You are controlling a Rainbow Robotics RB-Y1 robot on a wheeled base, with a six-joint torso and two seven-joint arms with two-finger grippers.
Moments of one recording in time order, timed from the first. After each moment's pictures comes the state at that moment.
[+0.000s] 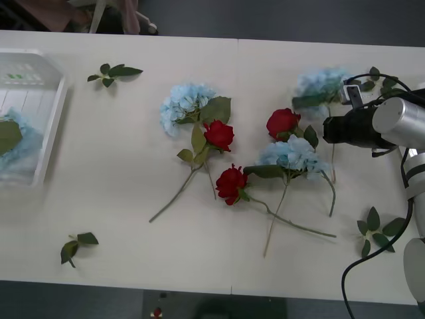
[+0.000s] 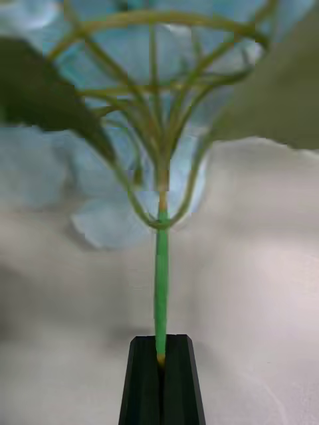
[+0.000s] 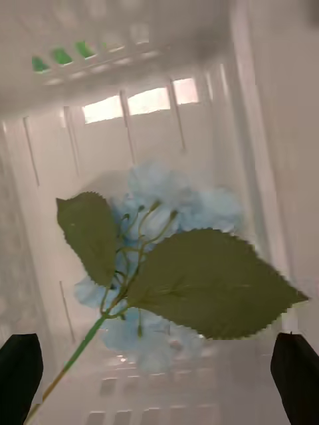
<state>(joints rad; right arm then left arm) -0.60 -0.37 -0.22 -1.04 -0.58 0.96 1.97 -0.44 1.11 0.01 -1.30 1.04 1.20 -1.90</state>
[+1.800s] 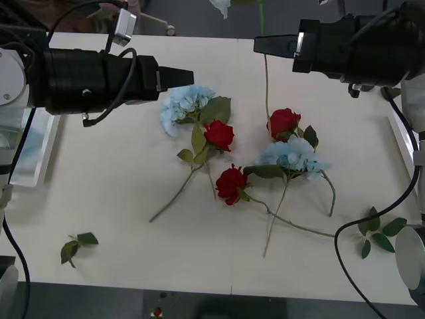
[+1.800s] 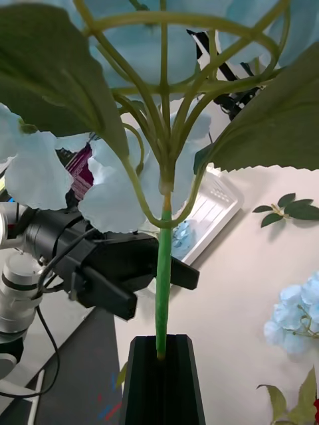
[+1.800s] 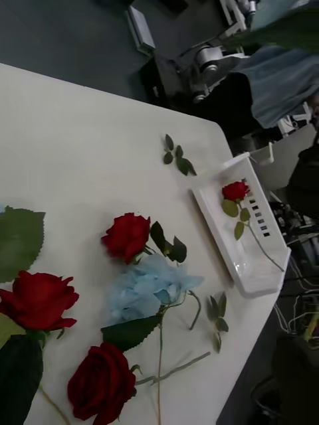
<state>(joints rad) -0.67 -0.35 -0.21 -1.54 -1.62 1.39 1.99 -0.52 0.44 0.04 -1.79 1.33 1.25 -1.55</state>
